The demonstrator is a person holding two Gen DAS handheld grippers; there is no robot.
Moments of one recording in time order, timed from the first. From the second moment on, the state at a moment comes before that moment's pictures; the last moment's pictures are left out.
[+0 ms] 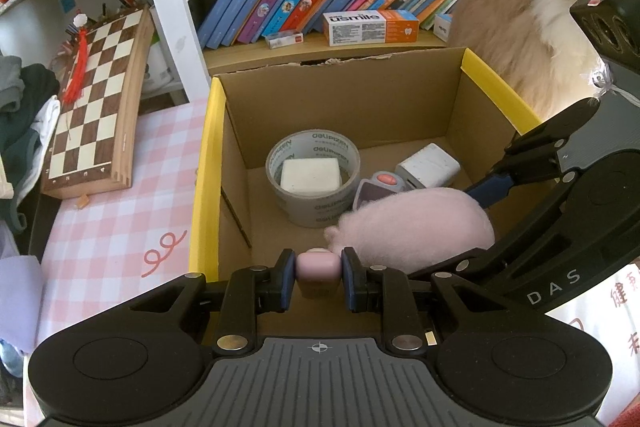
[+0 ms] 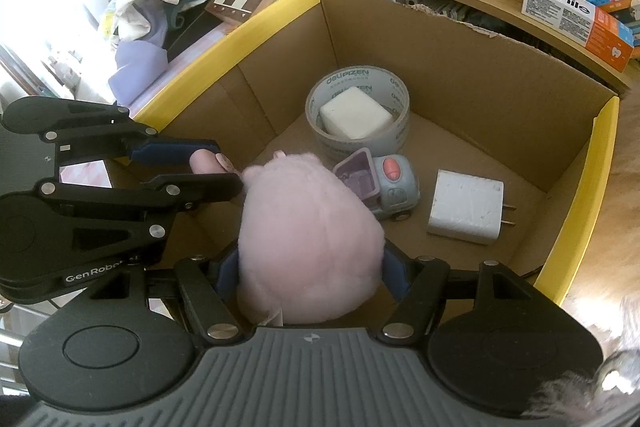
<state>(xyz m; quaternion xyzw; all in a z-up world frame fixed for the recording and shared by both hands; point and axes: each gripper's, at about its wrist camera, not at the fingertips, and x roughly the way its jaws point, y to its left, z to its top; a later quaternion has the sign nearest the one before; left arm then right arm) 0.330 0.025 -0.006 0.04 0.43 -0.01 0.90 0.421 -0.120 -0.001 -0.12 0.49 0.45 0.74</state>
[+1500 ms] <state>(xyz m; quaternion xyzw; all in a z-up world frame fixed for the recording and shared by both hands) 0.272 0.028 0.032 0.05 0.35 0.02 0.93 0.370 -0.145 0.053 -0.11 0.40 0.44 0.80</state>
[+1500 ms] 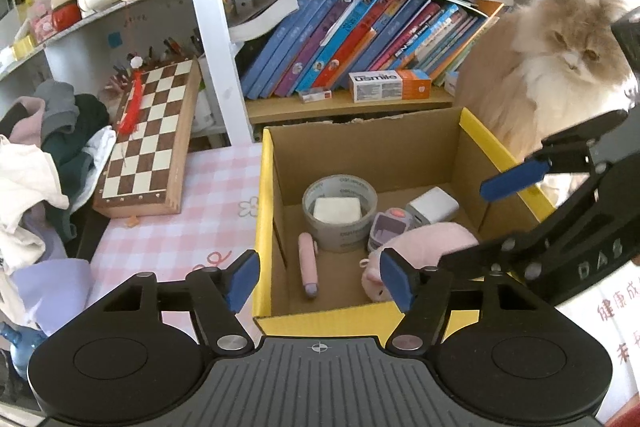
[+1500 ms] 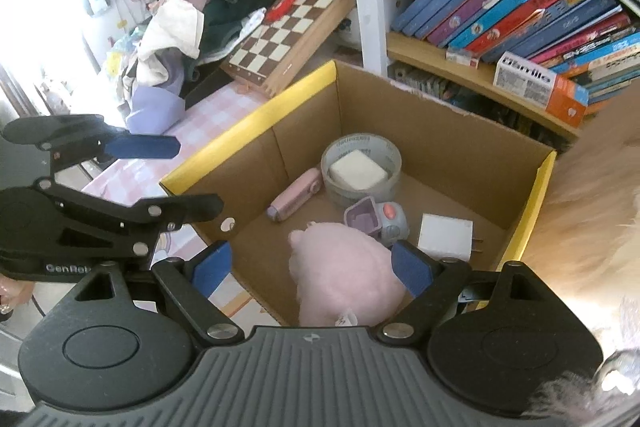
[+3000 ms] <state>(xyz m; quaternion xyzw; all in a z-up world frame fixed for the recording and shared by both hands) 0.168 0.034 0.058 0.02 0.28 -0.02 0.96 0.261 -0.193 0.087 -0.10 0.35 0.33 0.87</state>
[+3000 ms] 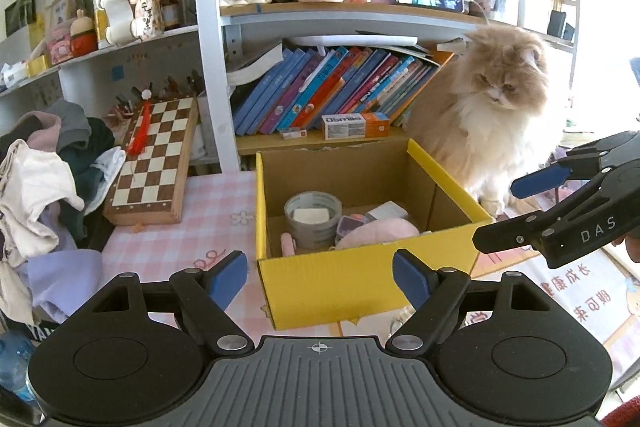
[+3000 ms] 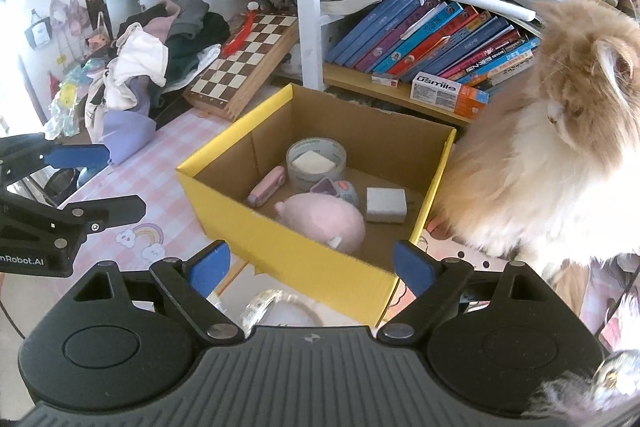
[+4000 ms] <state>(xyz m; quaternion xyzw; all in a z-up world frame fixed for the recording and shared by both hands) 0.108 0.047 0.049 0.01 0.29 -0.04 0.96 0.185 -0.223 0.073 -0.08 0.36 0.24 0.90</state>
